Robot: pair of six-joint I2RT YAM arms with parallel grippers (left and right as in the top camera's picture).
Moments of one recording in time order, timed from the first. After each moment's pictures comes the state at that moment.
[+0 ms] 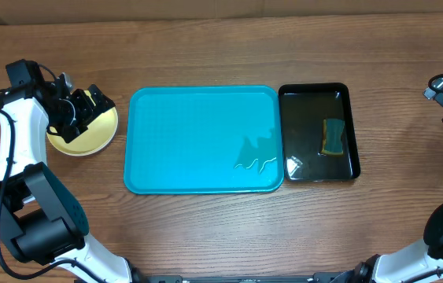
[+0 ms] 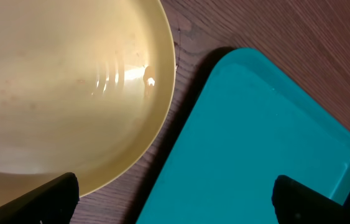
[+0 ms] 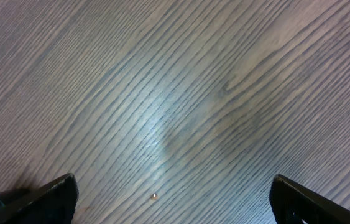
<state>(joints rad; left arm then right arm) 0.42 1.89 1.49 -0.90 0.42 -0.21 -0.48 1.79 1.54 -0.87 0.06 0.35</state>
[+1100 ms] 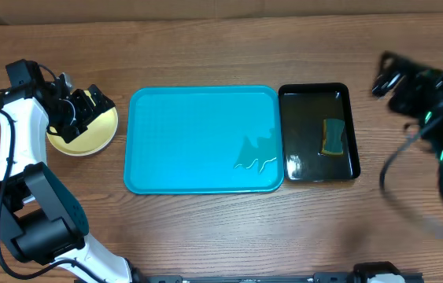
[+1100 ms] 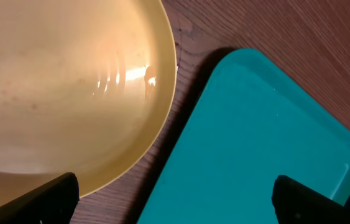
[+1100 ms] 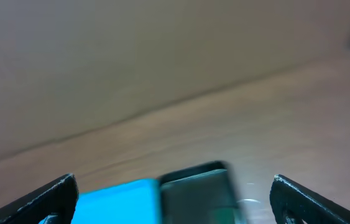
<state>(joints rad) 0.42 1.89 1.49 -0.90 0.41 -0.21 0.14 1.06 1.54 -0.87 0.06 0.36</state>
